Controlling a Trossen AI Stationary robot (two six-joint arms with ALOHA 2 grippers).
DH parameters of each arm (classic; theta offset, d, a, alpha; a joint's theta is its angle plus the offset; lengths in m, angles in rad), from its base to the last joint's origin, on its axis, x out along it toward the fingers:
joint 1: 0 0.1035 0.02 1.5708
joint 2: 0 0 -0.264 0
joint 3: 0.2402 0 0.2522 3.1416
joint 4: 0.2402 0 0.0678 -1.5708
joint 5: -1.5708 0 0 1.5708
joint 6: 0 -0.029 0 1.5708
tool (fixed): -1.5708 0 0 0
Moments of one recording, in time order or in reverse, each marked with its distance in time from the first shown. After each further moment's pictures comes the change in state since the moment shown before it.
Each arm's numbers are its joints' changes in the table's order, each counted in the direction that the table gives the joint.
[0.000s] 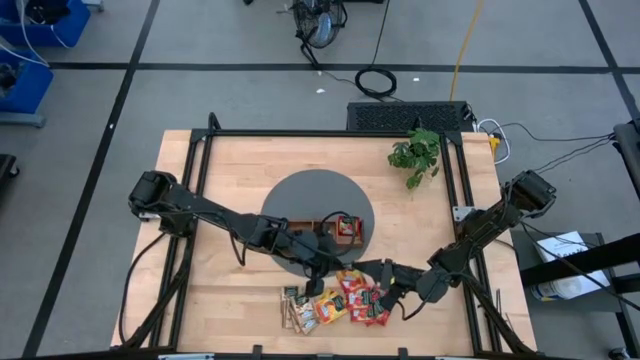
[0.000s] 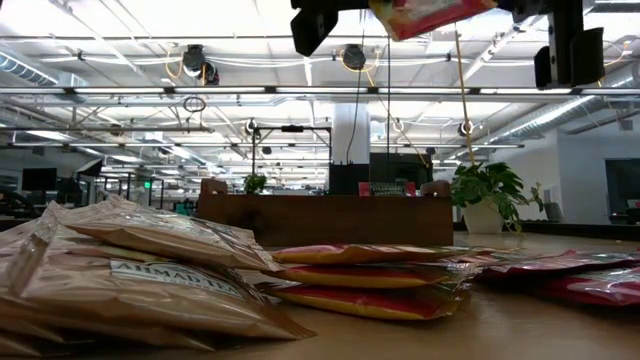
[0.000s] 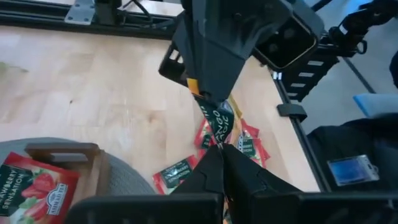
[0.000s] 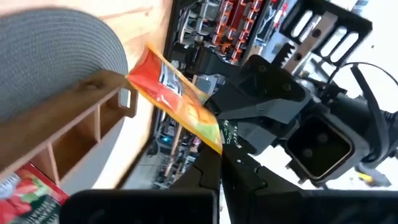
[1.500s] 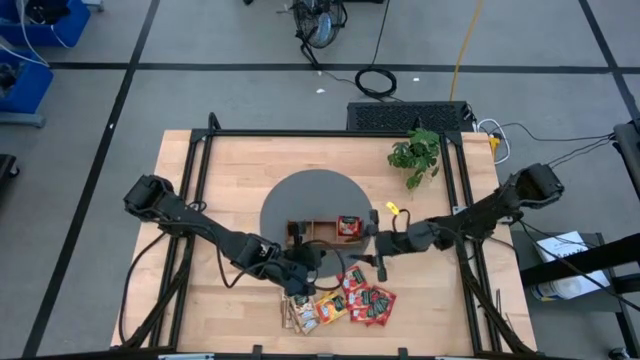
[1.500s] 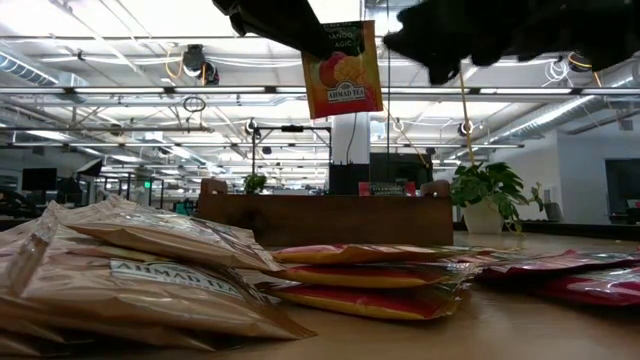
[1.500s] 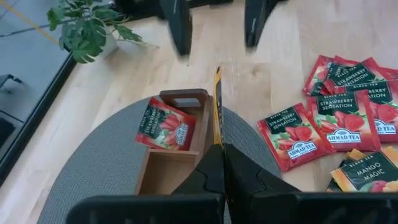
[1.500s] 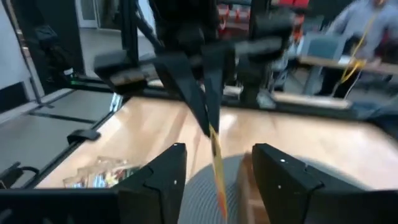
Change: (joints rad) left arm -0.144 0.008 0.001 0.279 -0.585 -0.033; right arm -0.386 0.105 -0.190 -0.185 -0.712 -1.641
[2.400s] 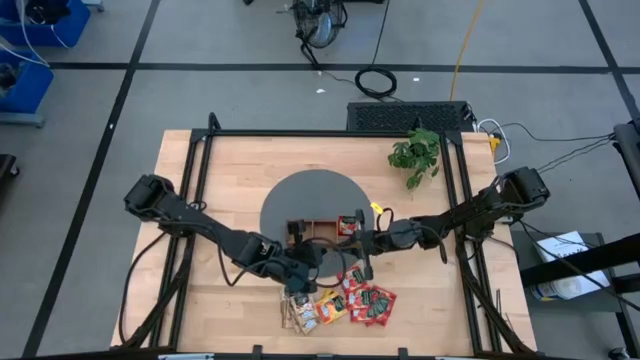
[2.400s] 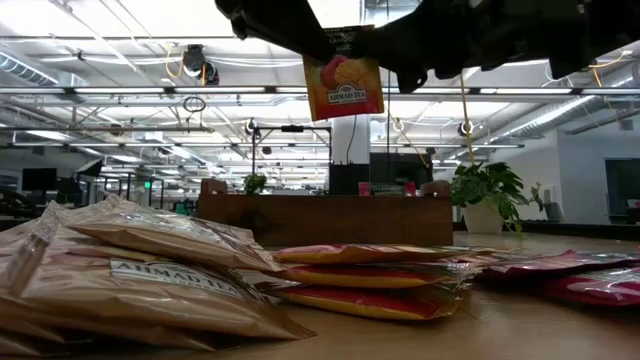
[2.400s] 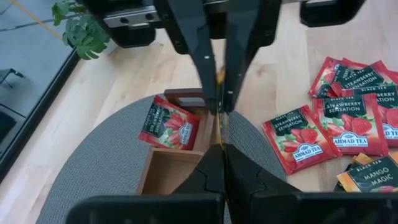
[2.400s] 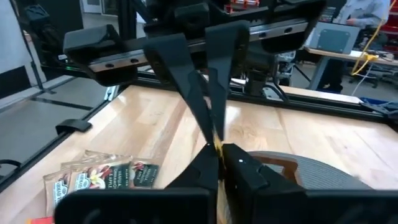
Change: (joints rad) left arm 0.014 -0.001 0.000 0.000 -0.001 0.019; right arm -0.053 -0.122 0.103 0.011 -0.075 0.040
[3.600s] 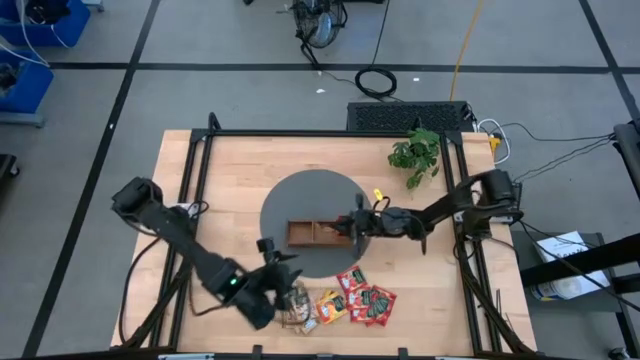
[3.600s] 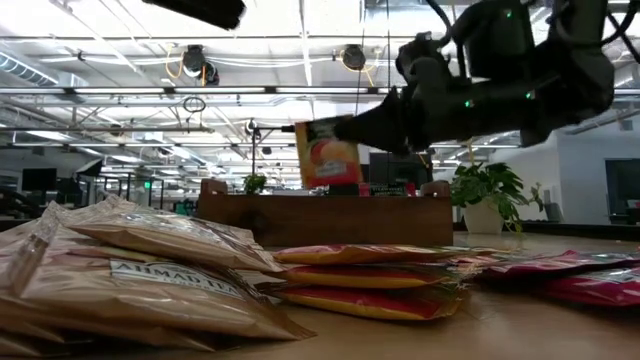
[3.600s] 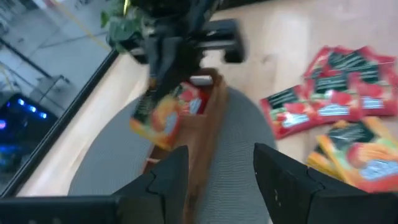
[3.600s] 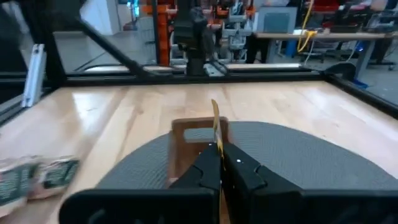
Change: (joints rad) left arm -0.256 0.055 -0.073 0.171 -0.310 0.283; right arm -0.184 -0.262 -0.083 -0.388 0.023 -0.098
